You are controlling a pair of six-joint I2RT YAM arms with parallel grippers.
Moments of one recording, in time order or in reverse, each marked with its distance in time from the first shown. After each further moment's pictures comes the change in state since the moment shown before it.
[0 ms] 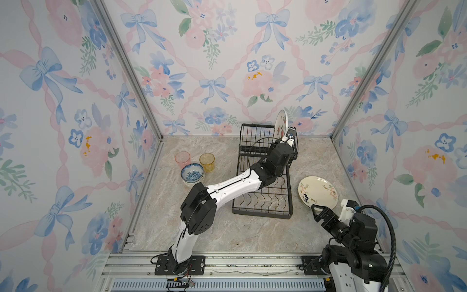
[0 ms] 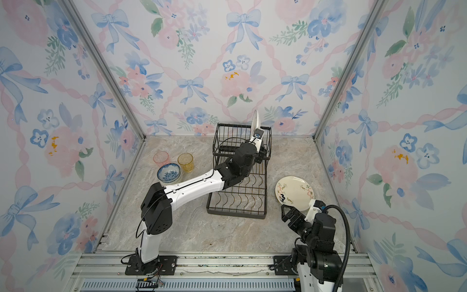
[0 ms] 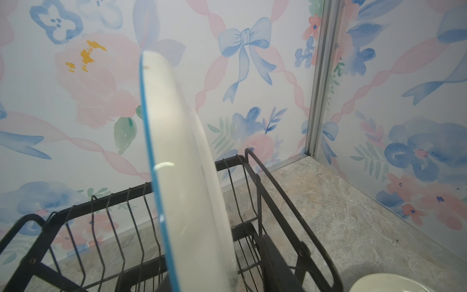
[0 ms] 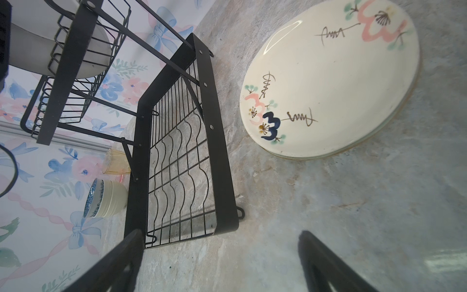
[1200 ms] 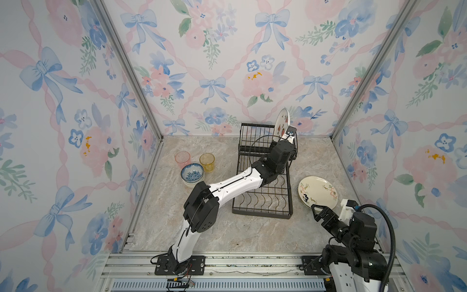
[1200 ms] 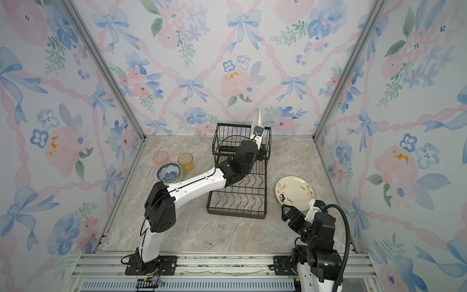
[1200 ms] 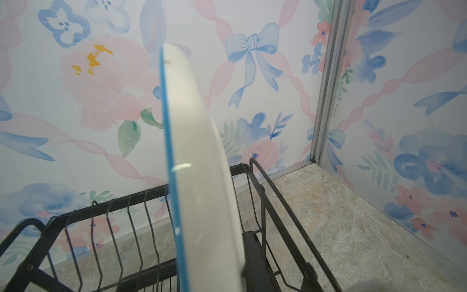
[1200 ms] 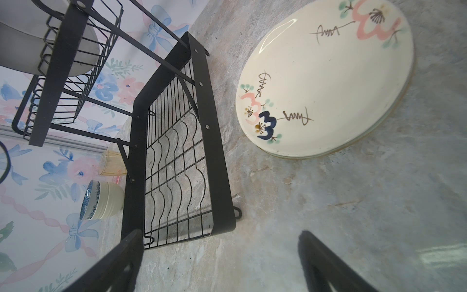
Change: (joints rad) left arm 0.009 0.032 0.053 0.001 -0.017 -0.007; right arm 0.000 0.018 -0.001 0.002 0.010 0.000
